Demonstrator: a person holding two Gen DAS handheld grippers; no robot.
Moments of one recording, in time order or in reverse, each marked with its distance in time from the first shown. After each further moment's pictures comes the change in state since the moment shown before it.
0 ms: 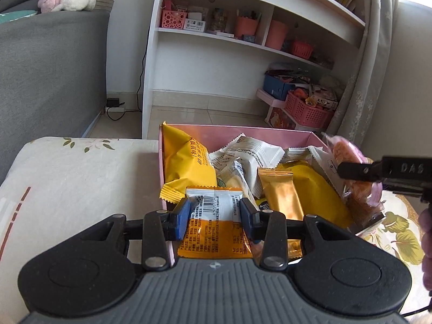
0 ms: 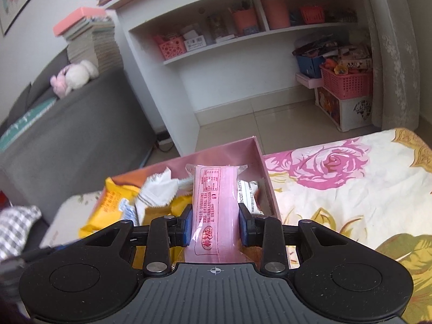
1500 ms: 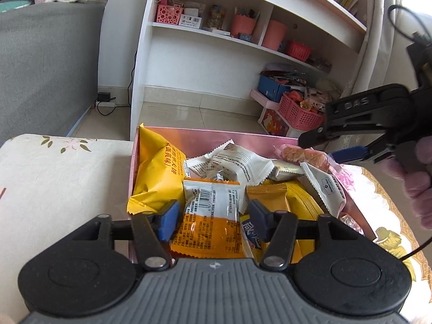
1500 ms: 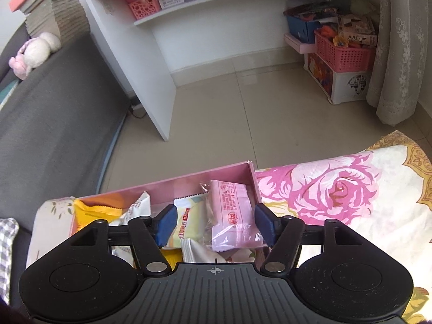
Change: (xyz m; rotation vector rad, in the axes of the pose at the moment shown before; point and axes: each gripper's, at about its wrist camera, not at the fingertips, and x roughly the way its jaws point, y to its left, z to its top) left arm 0.015 -0.007 0.011 -0.040 0.017 -0.036; right arm 0.065 0.011 0.079 -0.024 0.262 -0.136
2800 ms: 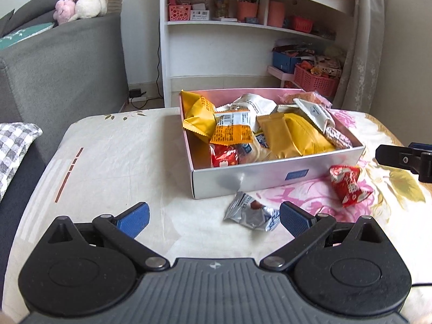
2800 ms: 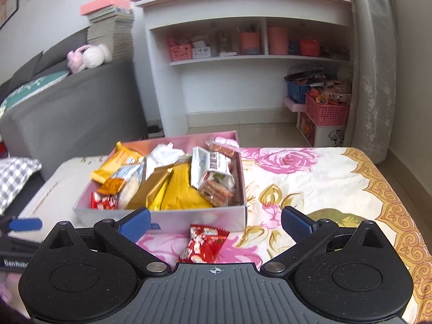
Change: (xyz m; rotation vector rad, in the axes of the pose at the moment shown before) left arm -0.085 -0.010 -0.061 0.149 0.060 0.165; right arm -0.118 -0.014 -0.179 -0.210 -0.315 -0.023
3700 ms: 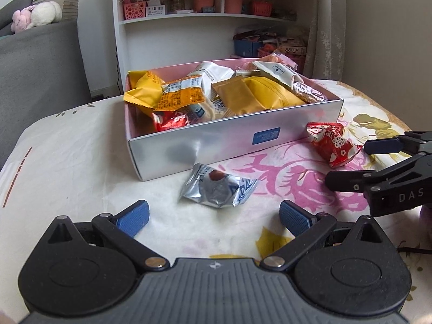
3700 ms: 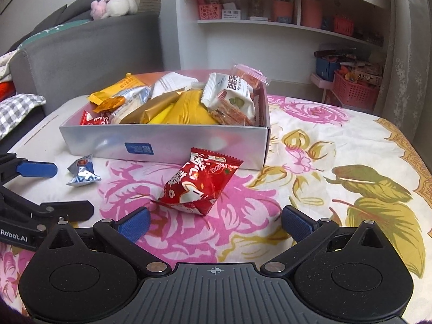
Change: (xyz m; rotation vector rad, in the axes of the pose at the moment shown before) left arm 0.039 -0.024 -0.029 0.118 -0.008 -0.117; right arm 0.055 -0.003 -0.053 -0.107 0.112 0.065
